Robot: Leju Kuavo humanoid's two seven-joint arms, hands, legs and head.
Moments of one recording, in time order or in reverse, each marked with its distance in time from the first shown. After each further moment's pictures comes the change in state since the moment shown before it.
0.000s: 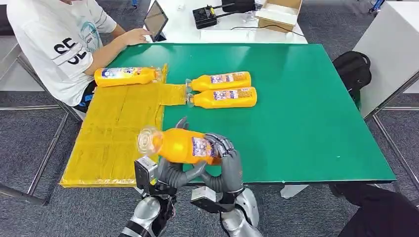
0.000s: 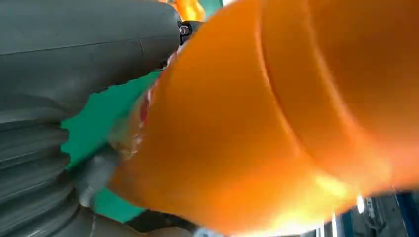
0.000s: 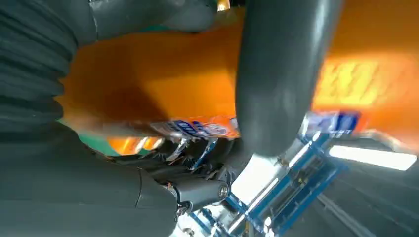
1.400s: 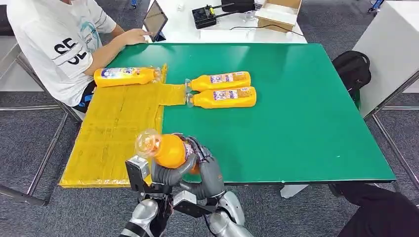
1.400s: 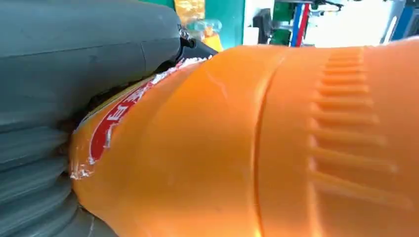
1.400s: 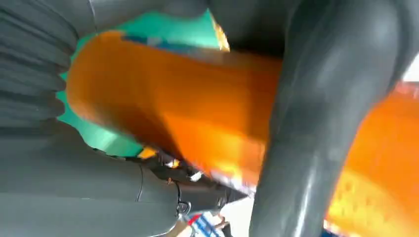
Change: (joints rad) left arm 0.007 0.000 0.026 0.019 0.093 0.140 -0.025; right arm -0.110 -0.005 0.178 0.299 -0.114 -0.041 0.016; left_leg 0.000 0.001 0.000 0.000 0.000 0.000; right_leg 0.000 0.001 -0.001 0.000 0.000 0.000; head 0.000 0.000
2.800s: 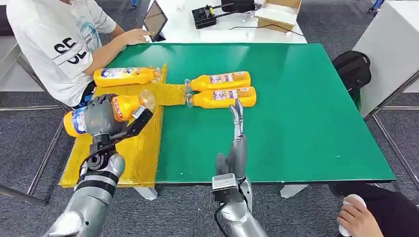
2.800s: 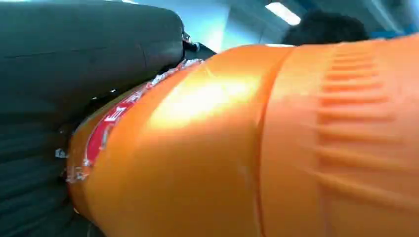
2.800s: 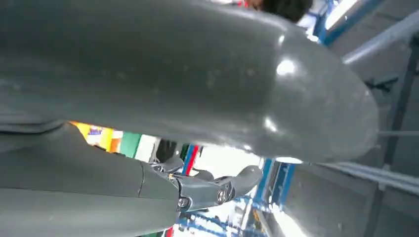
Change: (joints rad) left arm -0.424 0.166 0.436 0.355 -1.619 0.570 0.672; right arm 0.074 -0.039 0.004 -0.543 -0.359 0.035 -0.031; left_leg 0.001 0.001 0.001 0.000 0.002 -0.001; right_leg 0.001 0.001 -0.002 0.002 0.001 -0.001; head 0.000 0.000
